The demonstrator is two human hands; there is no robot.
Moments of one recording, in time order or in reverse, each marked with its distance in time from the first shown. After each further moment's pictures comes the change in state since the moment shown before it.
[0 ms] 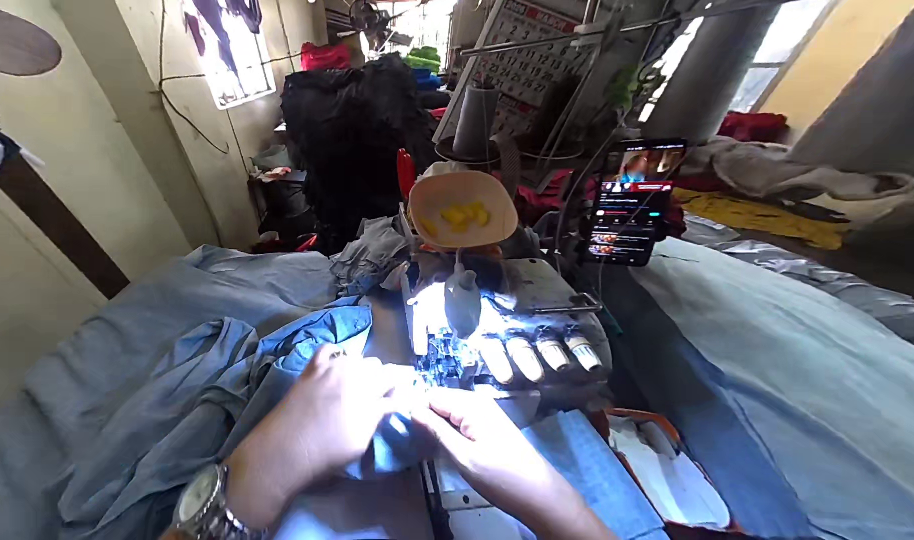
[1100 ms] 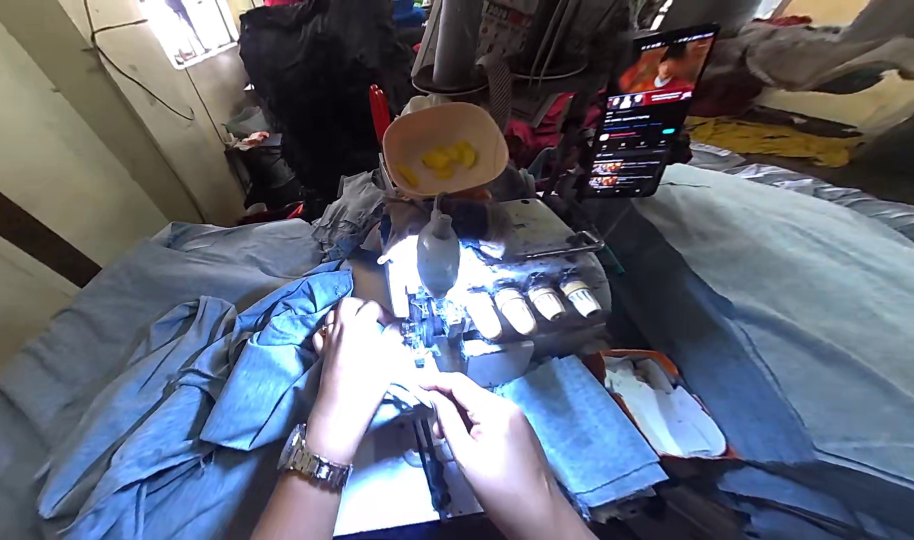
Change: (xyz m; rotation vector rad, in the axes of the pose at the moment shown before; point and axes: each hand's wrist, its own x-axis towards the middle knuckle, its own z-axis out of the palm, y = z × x) left_hand 0.046 0.025 0.068 -0.156 0.183 -0.703; right_hand -0.046 0.011 0.037 -0.218 0.436 0.206
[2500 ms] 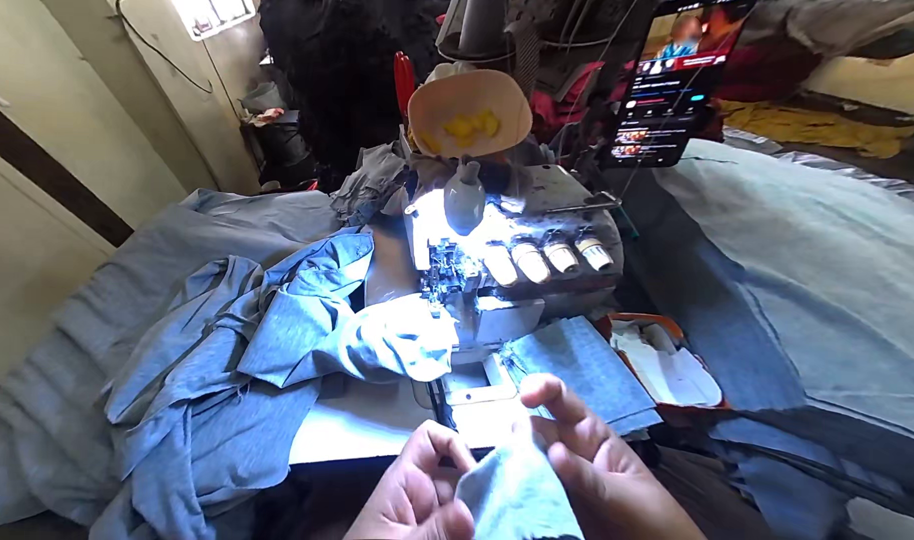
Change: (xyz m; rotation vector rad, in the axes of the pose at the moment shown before) left_hand -0.167 0.003 -0.037 -1.751 -0.644 -0.012; right_hand -0.053 -0.028 -0.073 1.389 -0.462 0.215
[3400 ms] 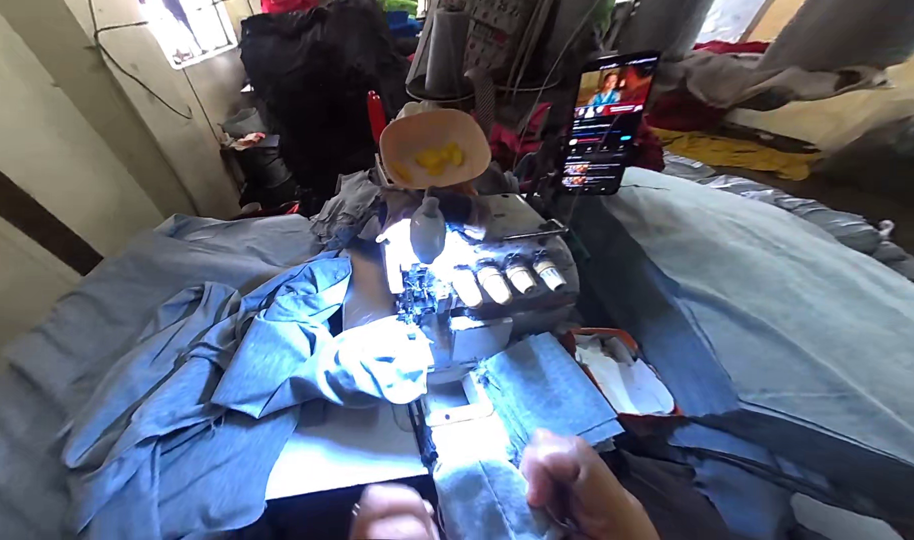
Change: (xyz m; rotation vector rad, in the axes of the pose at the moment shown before) left_hand -0.012 -0.020 0.014 0.945 0.280 0.552; right_hand -0.013 0.003 0.012 -1.062 0.226 -0.492
